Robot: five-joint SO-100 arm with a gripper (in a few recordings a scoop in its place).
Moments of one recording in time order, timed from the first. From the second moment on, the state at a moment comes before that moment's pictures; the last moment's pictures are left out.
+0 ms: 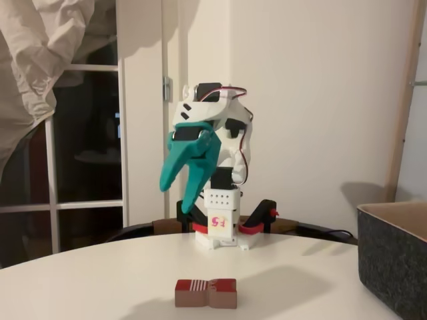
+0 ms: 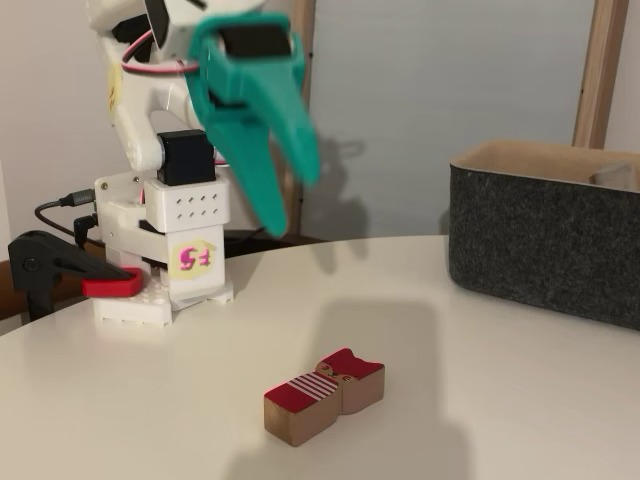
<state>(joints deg) 25.8 143.5 132.6 71.0 80.2</state>
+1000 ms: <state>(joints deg) 16.6 120.1 128.1 86.4 79.4</state>
